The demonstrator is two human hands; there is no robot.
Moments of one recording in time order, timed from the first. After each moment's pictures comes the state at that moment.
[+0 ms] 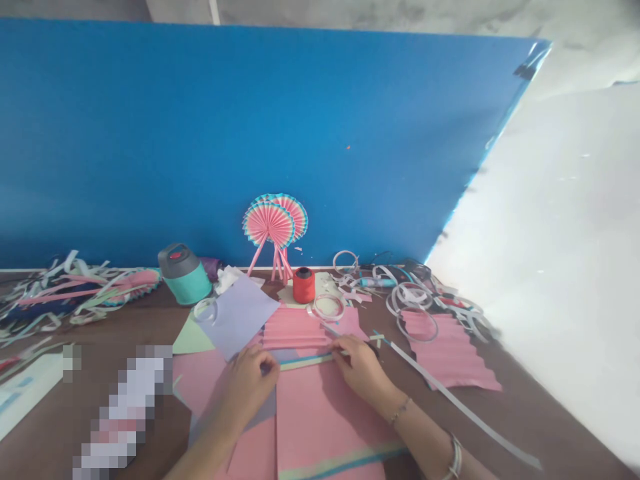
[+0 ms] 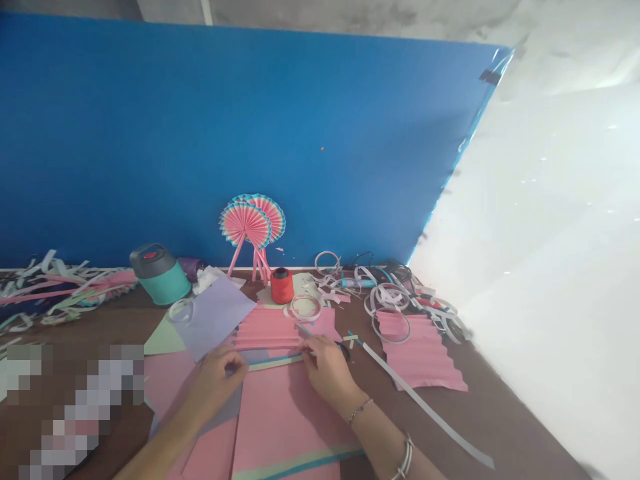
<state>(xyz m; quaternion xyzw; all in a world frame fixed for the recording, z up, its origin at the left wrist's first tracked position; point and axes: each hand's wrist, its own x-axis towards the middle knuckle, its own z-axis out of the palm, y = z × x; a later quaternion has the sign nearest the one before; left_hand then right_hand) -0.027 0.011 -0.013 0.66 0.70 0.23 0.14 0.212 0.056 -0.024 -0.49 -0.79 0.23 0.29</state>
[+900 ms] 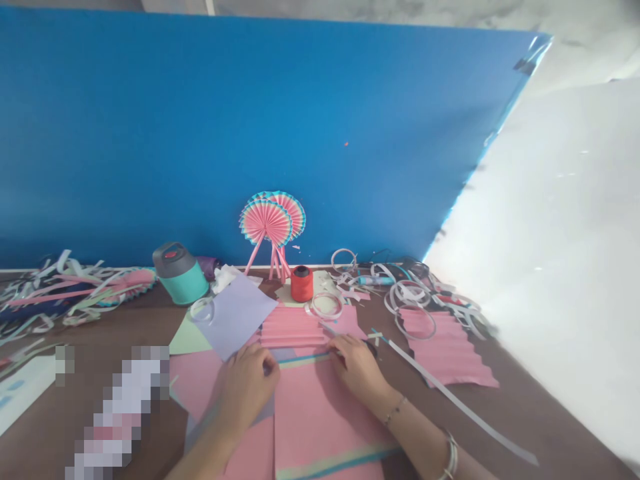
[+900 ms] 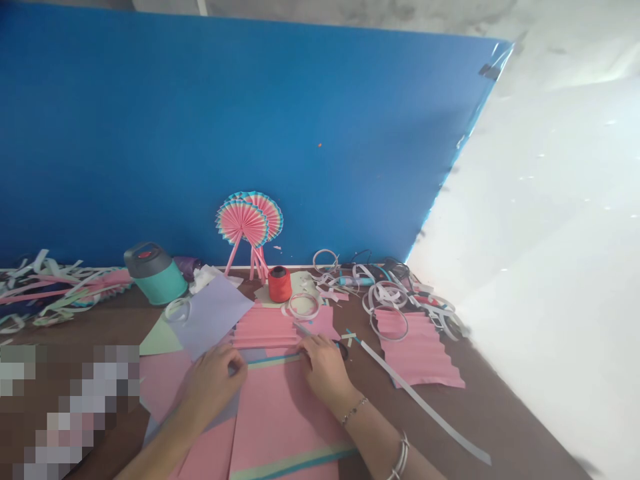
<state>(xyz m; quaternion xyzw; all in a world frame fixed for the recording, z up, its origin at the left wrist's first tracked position) -0.016 0.012 -0.004 0.67 0.73 0.14 0.10 0.210 0.055 -0.031 -0.49 -0.82 0.17 0.25</state>
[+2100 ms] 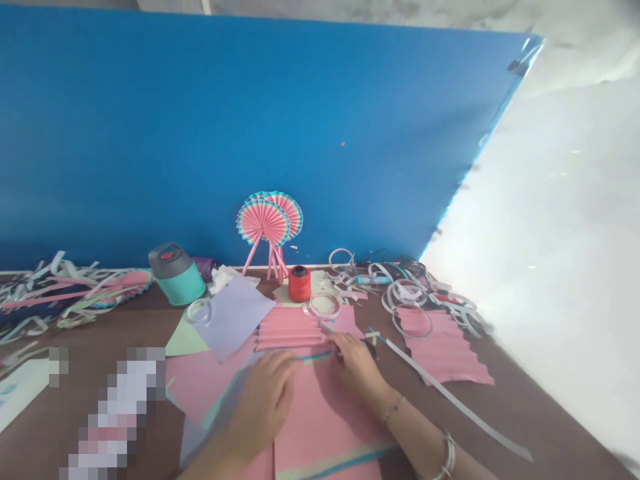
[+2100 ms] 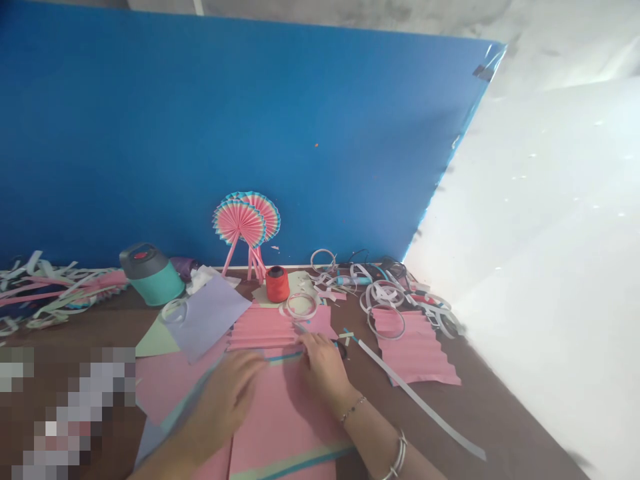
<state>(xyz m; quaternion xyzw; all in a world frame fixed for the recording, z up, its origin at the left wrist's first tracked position) -0.006 -0.008 -0.016 0.81 0.52 0.25 0.10 0.214 0.059 -0.041 -0.49 -0.82 0.15 0.25</state>
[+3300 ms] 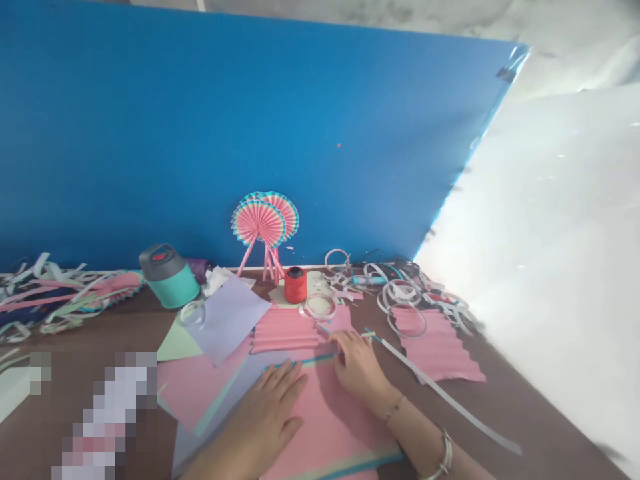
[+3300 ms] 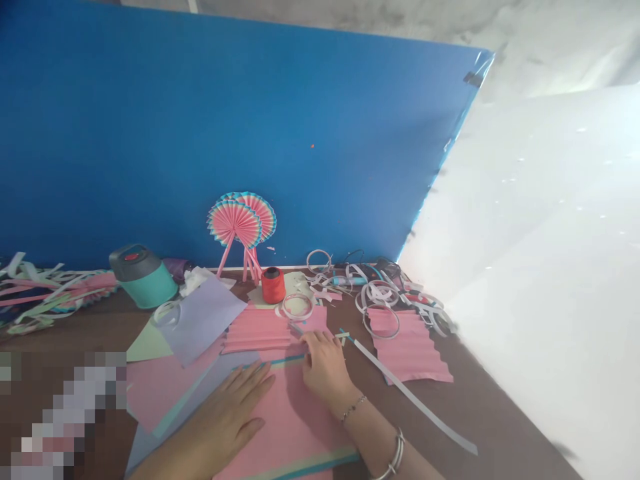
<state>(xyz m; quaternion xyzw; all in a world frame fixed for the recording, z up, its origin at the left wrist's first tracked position) -0.008 -0.015 -0.013 0.87 0.46 0.03 0.17 0.216 0.052 -0.020 -0.56 -0.79 0.13 0.19</state>
